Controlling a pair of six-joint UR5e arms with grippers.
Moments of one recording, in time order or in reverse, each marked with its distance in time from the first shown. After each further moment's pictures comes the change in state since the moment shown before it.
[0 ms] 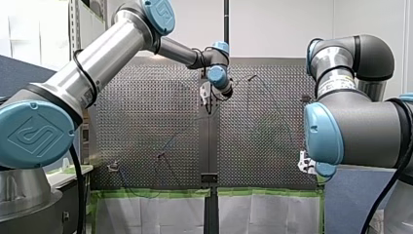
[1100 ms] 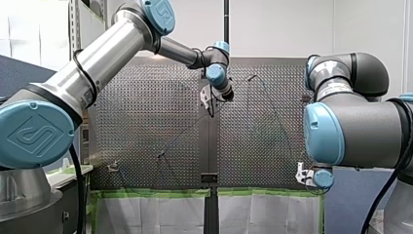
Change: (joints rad) left arm 0.004 0.000 0.001 -0.113 0.065 -0.187; right arm 0.013 0.124 -0.089 0.038 -0.003 0.005
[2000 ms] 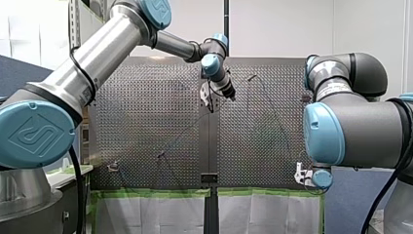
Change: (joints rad) left arm 0.002 0.044 0.003 -0.172 0.124 -0.083; right arm 0.008 0.000 0.001 0.003 0.000 -0.001
